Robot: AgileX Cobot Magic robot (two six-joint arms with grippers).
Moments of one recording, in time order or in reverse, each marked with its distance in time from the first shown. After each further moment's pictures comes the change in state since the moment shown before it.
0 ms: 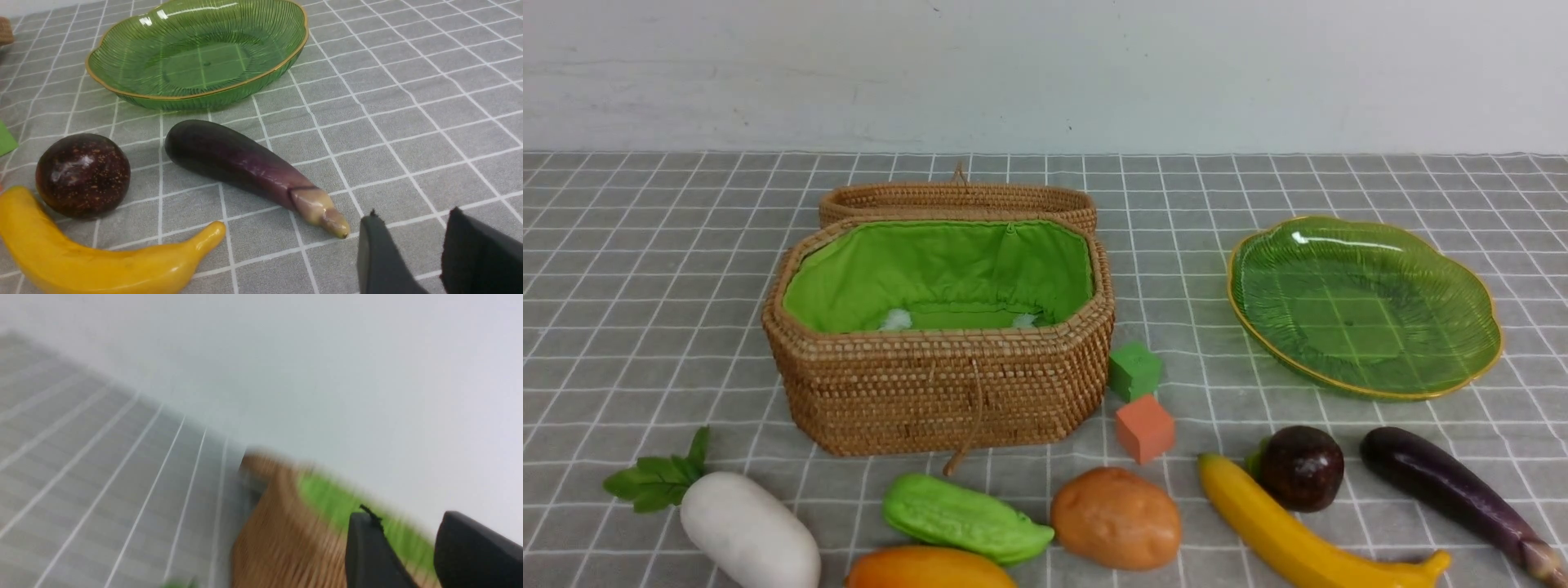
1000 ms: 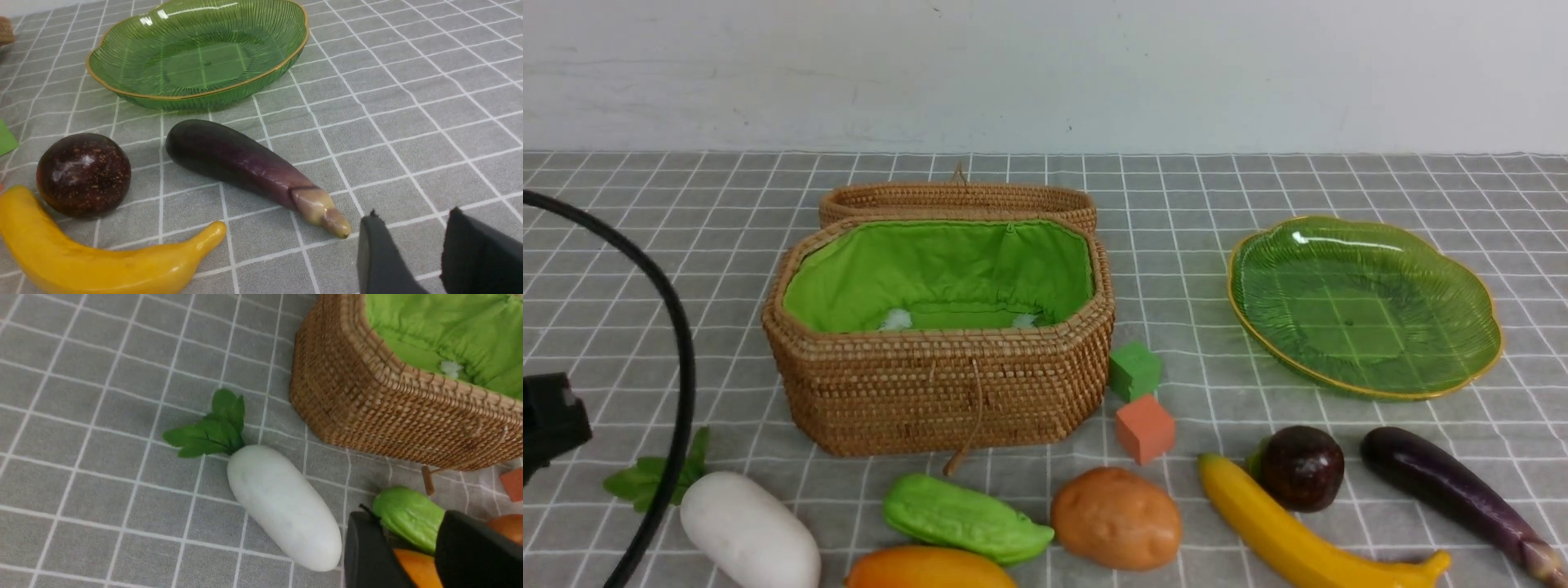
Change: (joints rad) right arm 0.000 0.000 0.000 0.000 0.000 0.000; left arm -0.012 0.779 -0.750 0.152 0.900 -0.031
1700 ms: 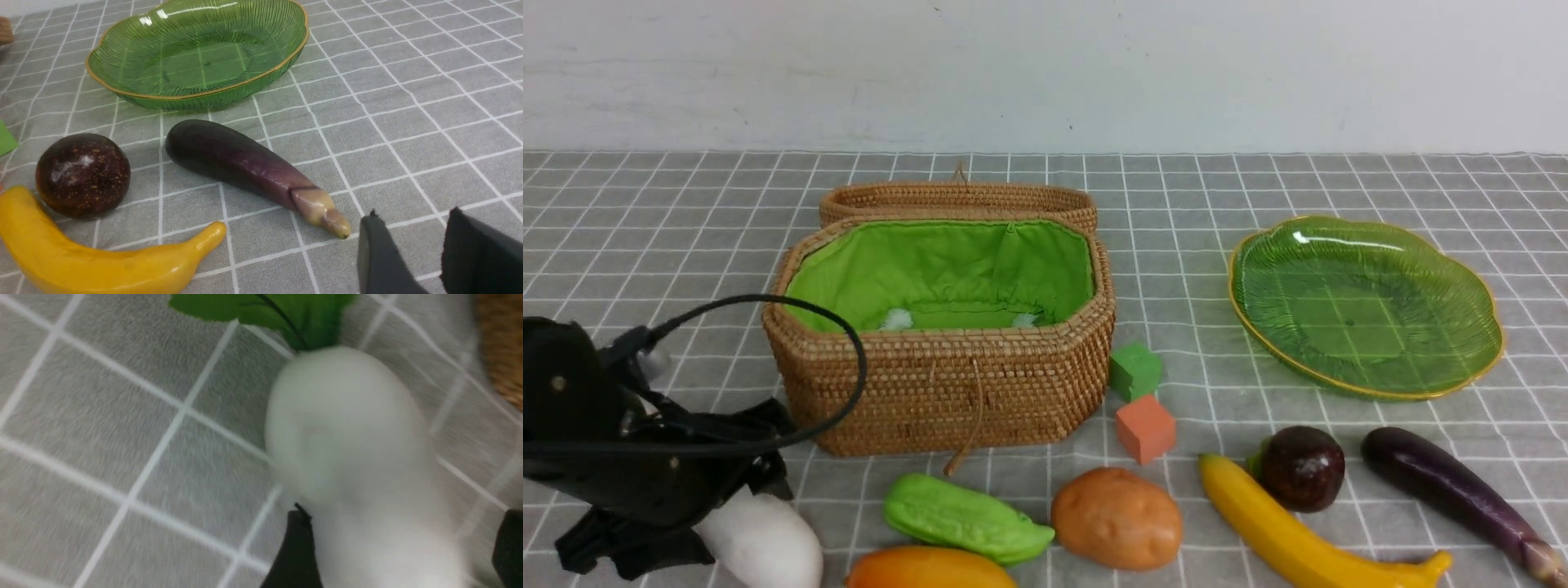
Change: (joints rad) right arm 0.000 0.000 0.000 0.000 0.000 0.000; left arm -0.078 0.724 -0.007 -0.023 -0.257 -0.345
